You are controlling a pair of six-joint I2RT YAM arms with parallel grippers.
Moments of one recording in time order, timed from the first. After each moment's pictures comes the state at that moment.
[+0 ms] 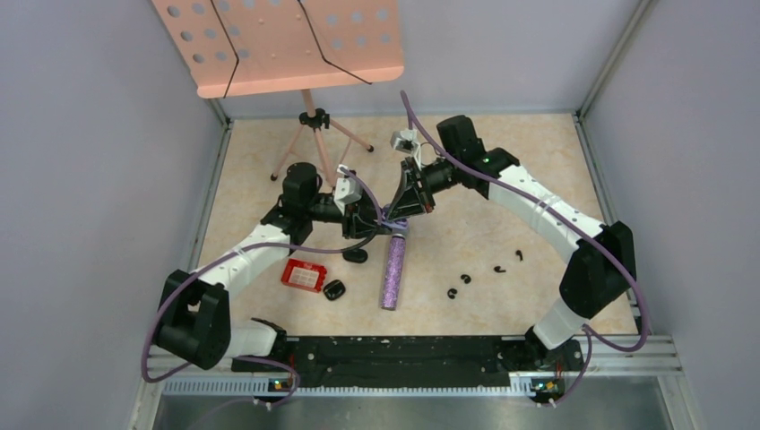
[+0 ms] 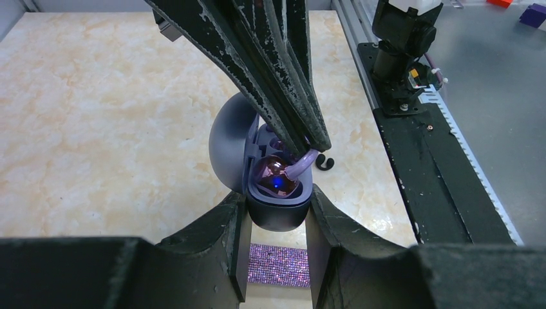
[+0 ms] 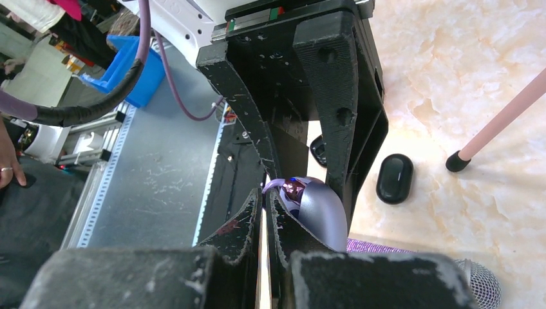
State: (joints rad) left arm -0.40 1.32 0.79 0.29 1.25 0.21; right arm 0.59 1.62 1.45 -0.52 -1.20 -0.16
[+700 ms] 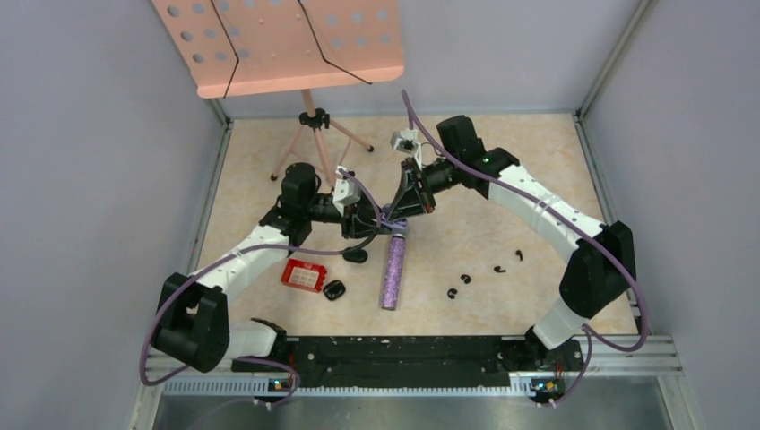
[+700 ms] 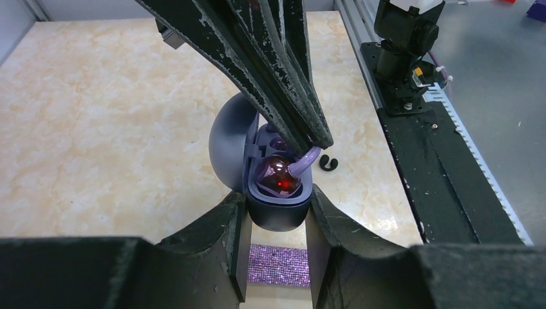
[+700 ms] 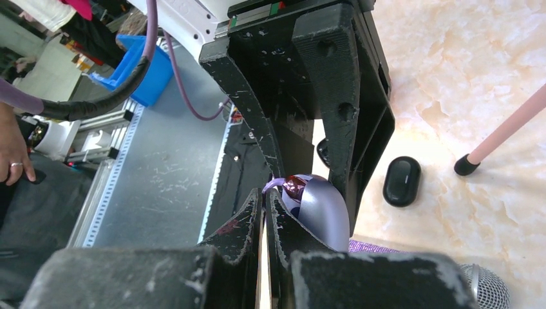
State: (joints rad) left arm -0.40 1.30 0.79 0.29 1.24 0.22; right arm 0.58 1.62 1.45 -0.52 -1.22 -0.16
